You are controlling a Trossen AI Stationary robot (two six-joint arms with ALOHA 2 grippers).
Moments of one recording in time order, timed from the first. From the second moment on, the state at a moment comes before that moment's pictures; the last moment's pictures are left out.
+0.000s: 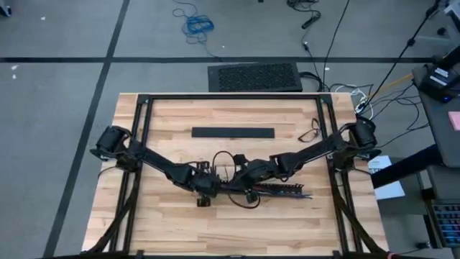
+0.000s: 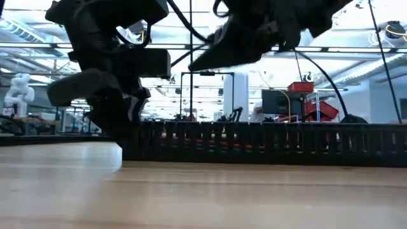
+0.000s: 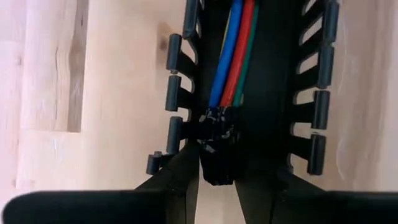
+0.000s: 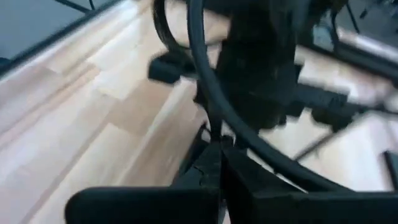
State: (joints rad) left arm -0.35 1.77 0.98 -0.43 -0.22 -0.31; right arm 0.22 1.76 0.97 0.25 0.03 -0.21
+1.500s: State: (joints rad) left arm -0.37 1.73 1.21 -0.70 -0.21 -0.30; right arm 0.24 1.95 0.97 0.25 0.06 -0.13
